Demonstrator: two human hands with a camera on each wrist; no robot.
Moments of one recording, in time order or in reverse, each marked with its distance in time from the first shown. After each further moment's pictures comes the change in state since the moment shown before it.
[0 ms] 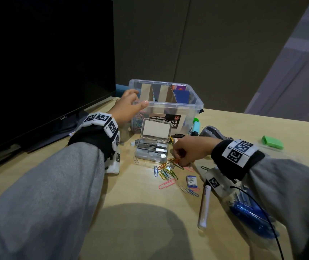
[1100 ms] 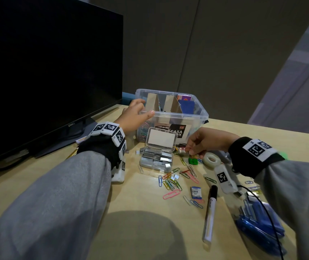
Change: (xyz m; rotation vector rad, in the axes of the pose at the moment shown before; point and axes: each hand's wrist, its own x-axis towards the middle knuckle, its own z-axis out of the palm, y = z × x) left_hand 0.004 -0.008 -0.001 0.038 -0.008 0.033; right_hand -0.015 0.029 -0.036 0.598 0.098 0.126
